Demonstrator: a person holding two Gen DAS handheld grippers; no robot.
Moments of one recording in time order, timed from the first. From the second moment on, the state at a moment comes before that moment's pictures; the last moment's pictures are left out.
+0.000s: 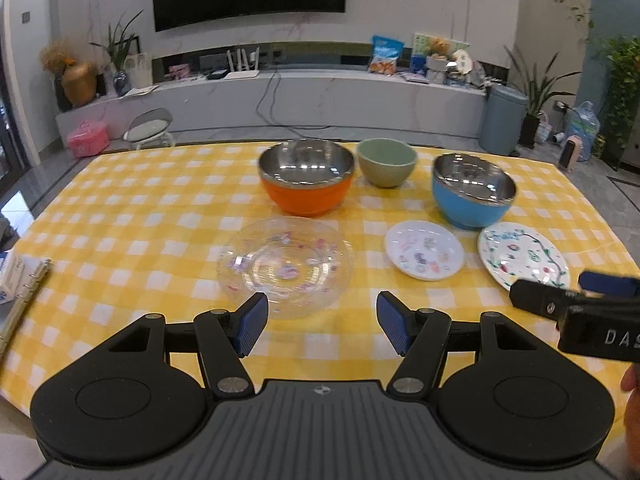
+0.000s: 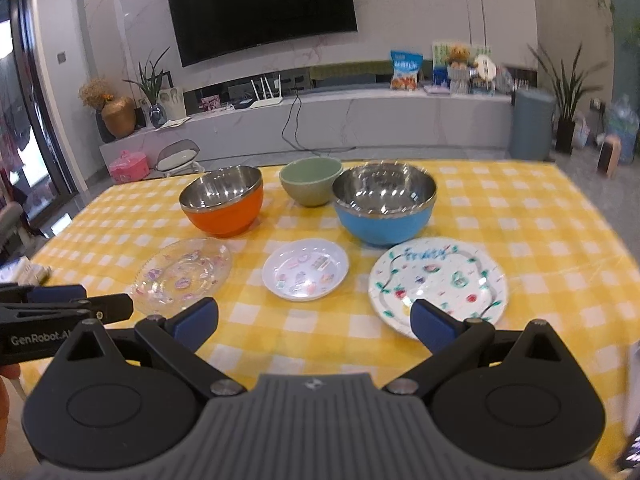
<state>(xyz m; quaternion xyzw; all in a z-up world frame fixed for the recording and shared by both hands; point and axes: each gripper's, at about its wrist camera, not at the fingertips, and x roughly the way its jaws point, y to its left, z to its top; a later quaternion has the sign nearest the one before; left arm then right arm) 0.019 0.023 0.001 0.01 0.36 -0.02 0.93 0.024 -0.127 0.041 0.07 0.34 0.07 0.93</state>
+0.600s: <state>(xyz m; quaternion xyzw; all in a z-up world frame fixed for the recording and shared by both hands) 0.113 0.099 0.014 0.04 0.40 -0.04 0.91 0.081 -0.058 -0.002 0.12 0.35 0.14 0.92</state>
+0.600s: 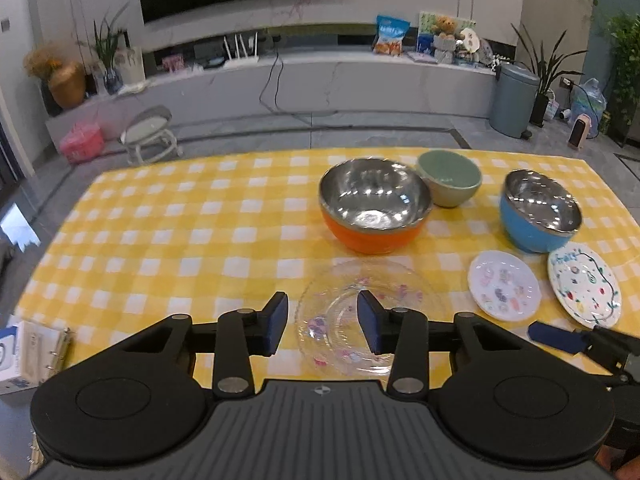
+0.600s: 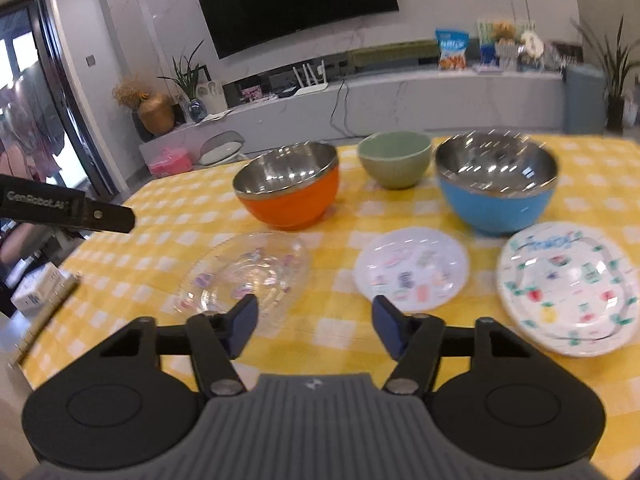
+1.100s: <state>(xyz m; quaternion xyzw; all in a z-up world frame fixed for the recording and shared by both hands) 0.153 0.139 -0.044 -0.04 0.44 -0.04 0.90 0.129 -0.053 -0.040 0.23 0.38 0.13 0.89</state>
